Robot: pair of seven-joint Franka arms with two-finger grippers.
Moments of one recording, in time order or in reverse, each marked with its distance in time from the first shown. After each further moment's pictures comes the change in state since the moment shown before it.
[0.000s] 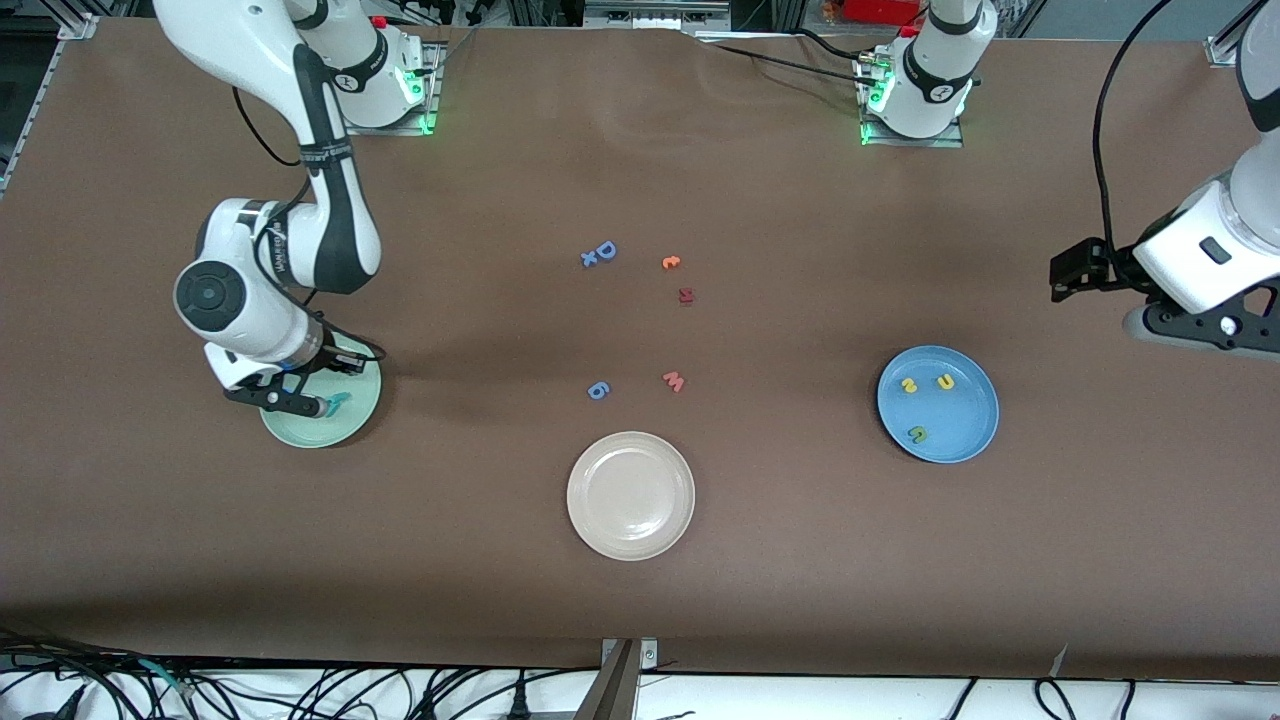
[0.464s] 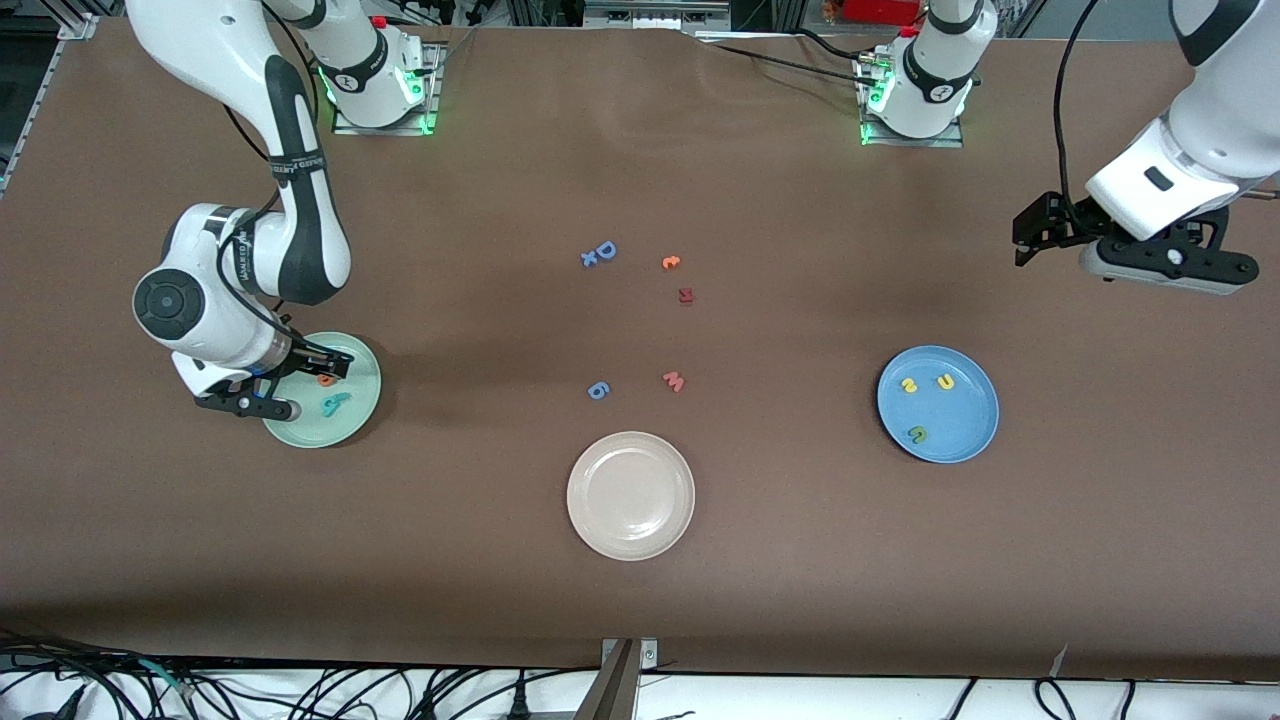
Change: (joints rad) left arm -0.075 -0.203 0.067 -0.286 -0.077 0.164 0.000; right arm -0.027 0.004 0.005 0.037 0.000 -0.049 -0.046
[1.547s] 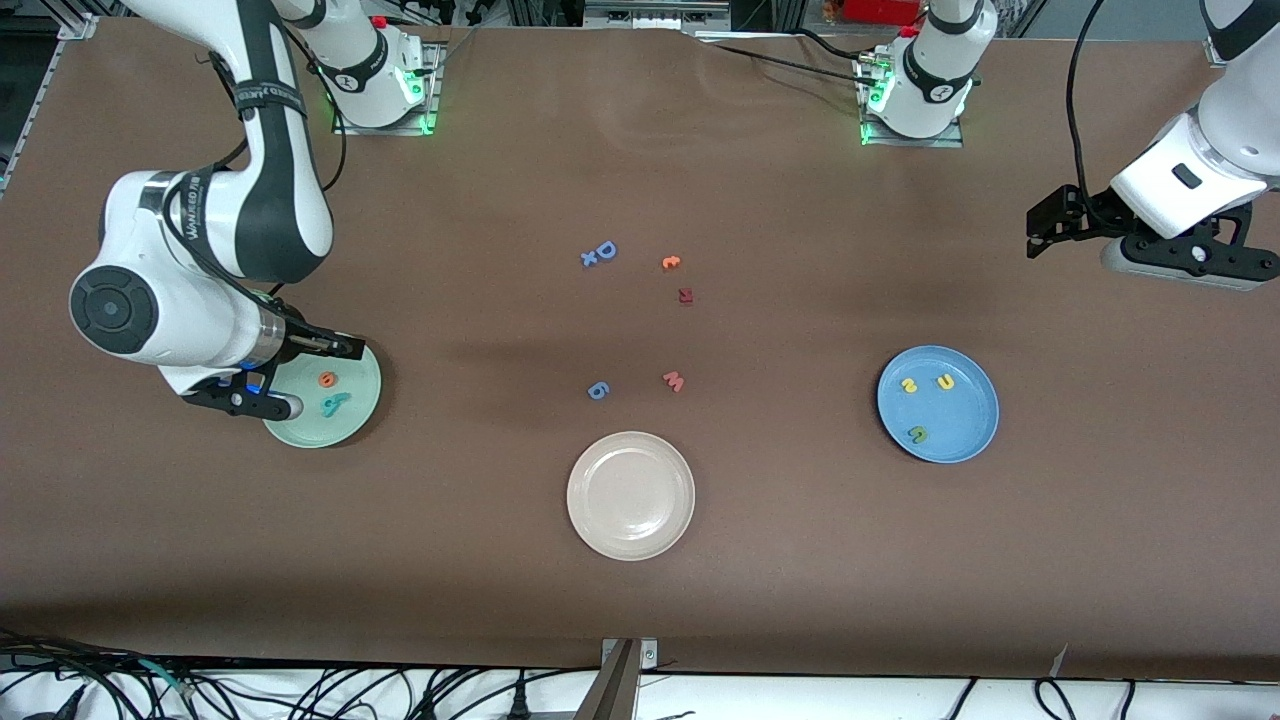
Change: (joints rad) left arm 0.009 0.018 0.011 0.038 -0.009 -0.064 0.000; right arm -0.080 -0.060 0.117 0.339 -0.027 -0.490 0.161
